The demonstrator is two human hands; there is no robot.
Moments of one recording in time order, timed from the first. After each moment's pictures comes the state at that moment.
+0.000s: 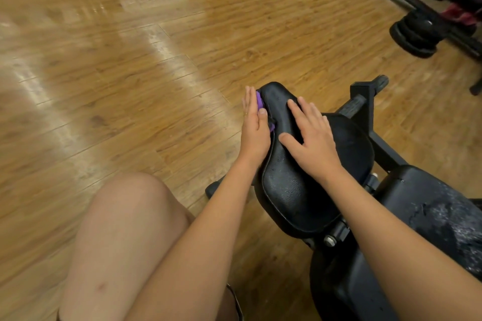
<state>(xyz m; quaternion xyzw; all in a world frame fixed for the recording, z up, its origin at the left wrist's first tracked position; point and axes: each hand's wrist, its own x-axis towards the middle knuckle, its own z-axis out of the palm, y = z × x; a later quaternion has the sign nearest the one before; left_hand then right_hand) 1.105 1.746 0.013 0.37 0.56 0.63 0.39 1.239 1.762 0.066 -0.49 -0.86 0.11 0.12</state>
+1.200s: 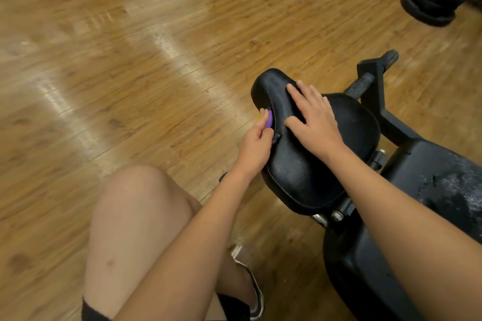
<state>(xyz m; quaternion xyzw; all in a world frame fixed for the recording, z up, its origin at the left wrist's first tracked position) 1.112 1.692 0.010 0.34 0.54 0.55 0.53 1.243 1.767 0.068 -0.50 -0.85 0.14 0.12</state>
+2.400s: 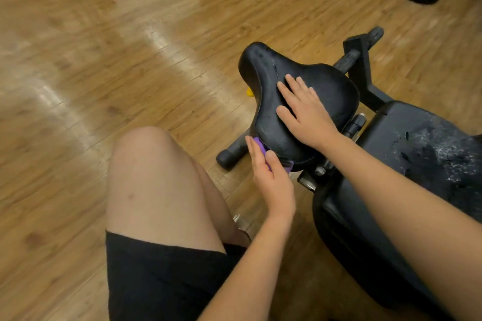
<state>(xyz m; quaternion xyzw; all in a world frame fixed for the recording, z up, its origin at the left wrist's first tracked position) 1.230 1.565 0.016 0.18 0.61 0.68 0.36 1.280 1.710 0.065 -0.45 -0.88 0.10 0.07</state>
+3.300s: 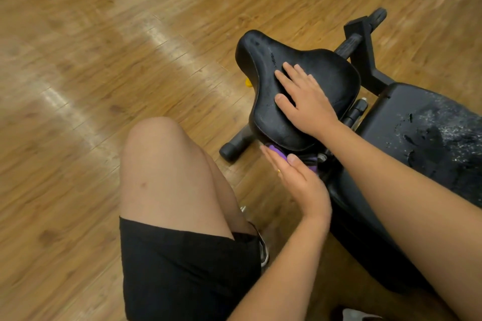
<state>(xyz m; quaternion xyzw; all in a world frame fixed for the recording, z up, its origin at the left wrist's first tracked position) 1.291 1.560 0.016 0.13 0.64 0.67 0.34 1.282 1.705 0.064 -0.46 -0.88 0.09 0.10</state>
